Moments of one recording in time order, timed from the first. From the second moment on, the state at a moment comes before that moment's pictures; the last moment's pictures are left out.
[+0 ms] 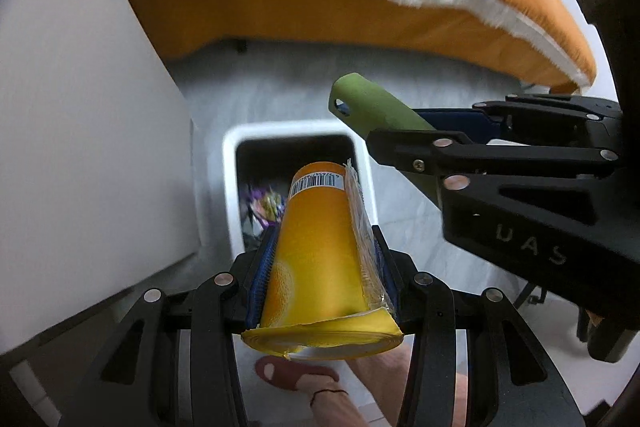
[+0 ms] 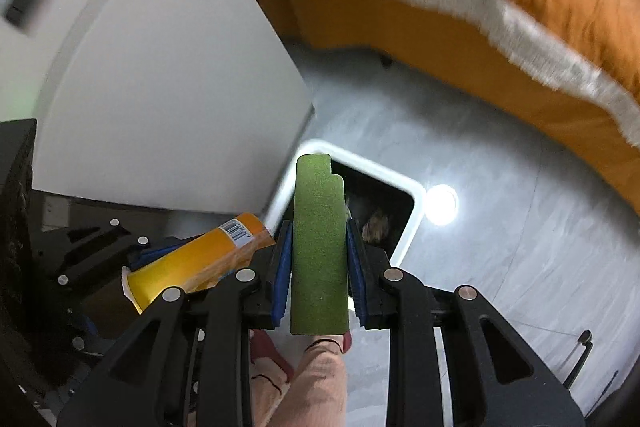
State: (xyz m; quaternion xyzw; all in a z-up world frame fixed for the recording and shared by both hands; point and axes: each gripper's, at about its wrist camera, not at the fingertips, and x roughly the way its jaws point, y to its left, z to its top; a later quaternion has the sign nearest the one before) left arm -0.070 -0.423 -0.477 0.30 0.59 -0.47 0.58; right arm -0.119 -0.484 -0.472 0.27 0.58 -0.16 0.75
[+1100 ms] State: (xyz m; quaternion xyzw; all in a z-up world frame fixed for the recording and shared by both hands) left arm -0.048 -0.412 -0.506 0.26 0.62 -0.42 0.61; right arm -0.106 -0.492 -0.519 0.26 0.62 -0.16 0.72
